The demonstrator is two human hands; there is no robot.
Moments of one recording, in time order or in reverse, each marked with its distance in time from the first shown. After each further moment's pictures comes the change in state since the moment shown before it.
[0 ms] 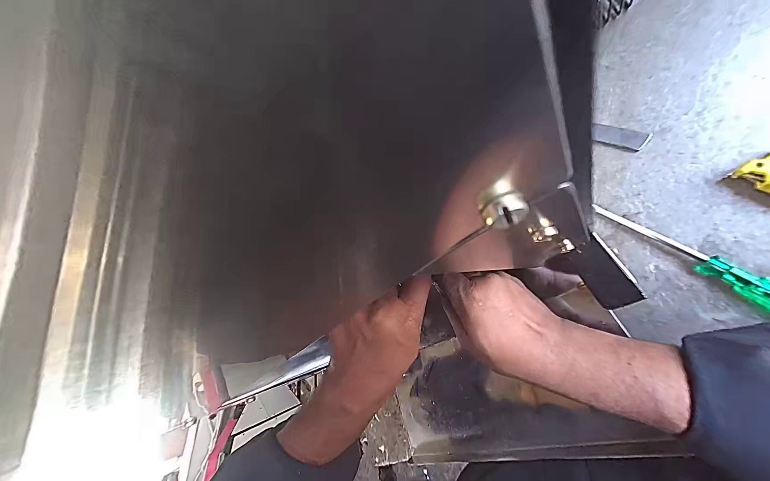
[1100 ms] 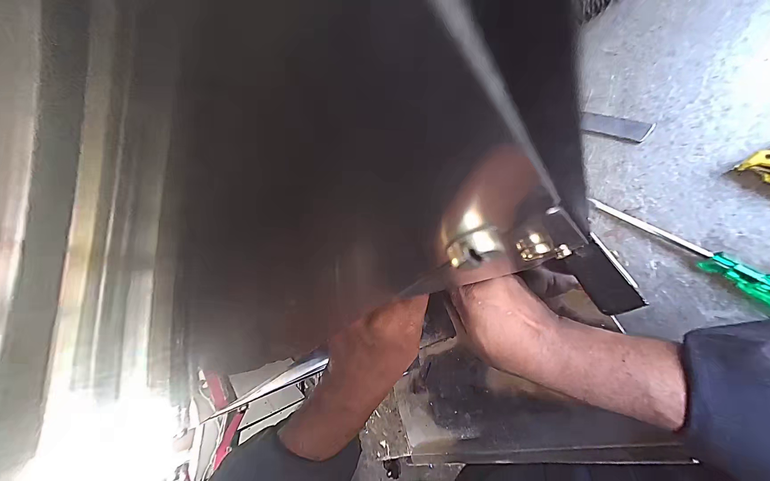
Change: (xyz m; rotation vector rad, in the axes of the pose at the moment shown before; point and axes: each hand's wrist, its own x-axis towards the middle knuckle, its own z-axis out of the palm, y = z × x) left_hand 0.005 0.004 0.004 -0.002 0.047 0.033; right_hand 0.001 0.010 0.009 -0.021 0.113 -0.008
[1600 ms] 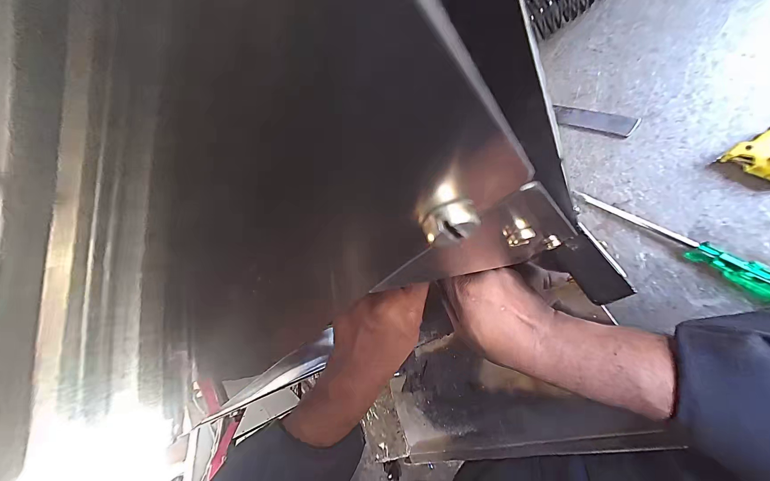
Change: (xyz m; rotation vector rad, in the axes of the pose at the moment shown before) left_hand 0.001 0.001 0.013 -0.084 -0.017 0.017; right_hand -0.003 0.001 0.005 -0.097 0.020 0.024
